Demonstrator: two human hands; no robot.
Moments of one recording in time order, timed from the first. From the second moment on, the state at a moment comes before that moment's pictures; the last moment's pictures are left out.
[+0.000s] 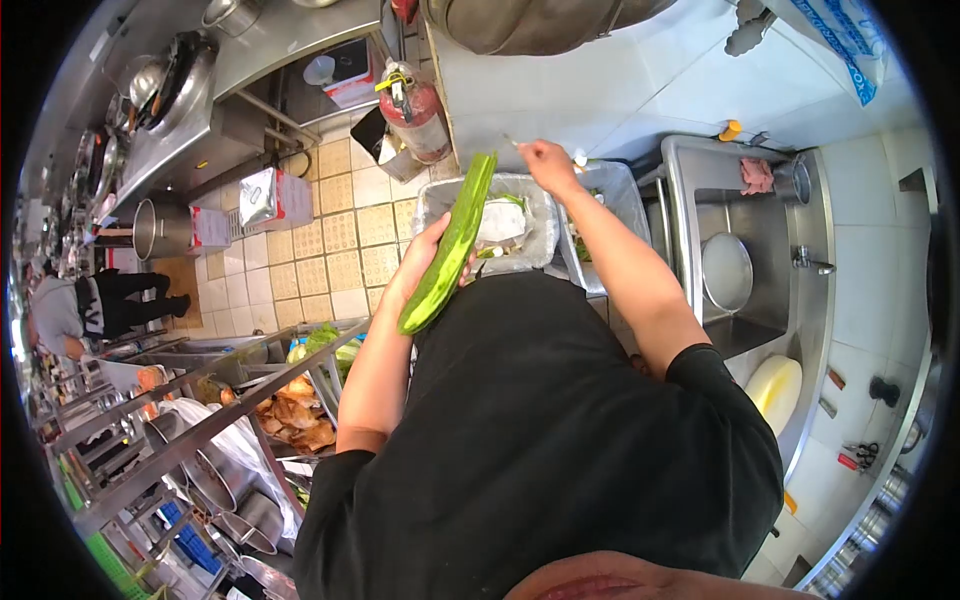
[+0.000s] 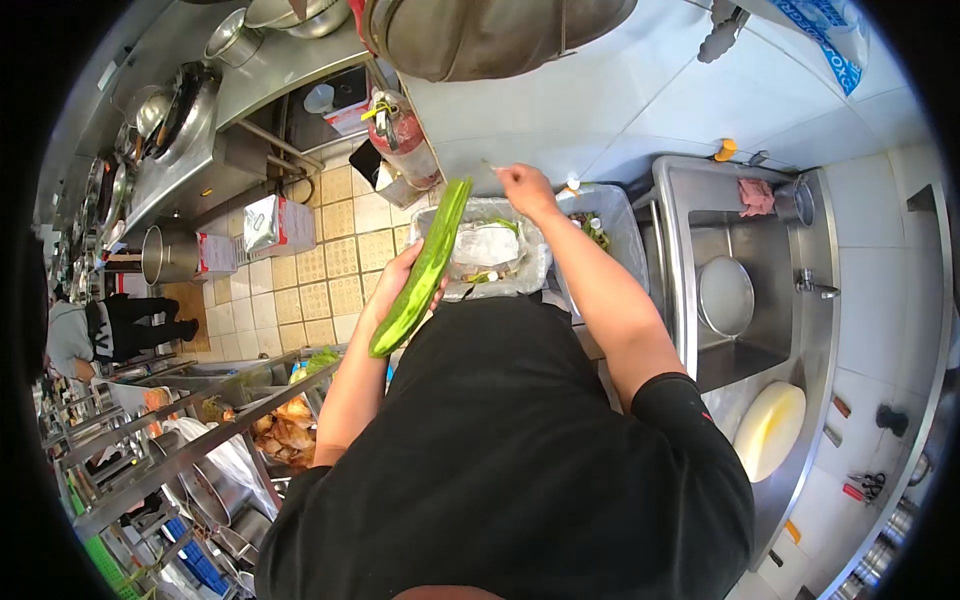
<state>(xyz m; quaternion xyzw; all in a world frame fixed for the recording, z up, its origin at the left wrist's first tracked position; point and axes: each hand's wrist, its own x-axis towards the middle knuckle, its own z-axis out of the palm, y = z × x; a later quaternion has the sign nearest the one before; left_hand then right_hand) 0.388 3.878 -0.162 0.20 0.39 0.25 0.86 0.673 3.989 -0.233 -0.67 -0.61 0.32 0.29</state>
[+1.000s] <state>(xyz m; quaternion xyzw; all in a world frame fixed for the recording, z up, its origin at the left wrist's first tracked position) 0.412 3.949 -0.190 0.15 0.44 0.33 0.82 0.619 3.908 -0.150 -0.39 -0.66 0.58 0.28</state>
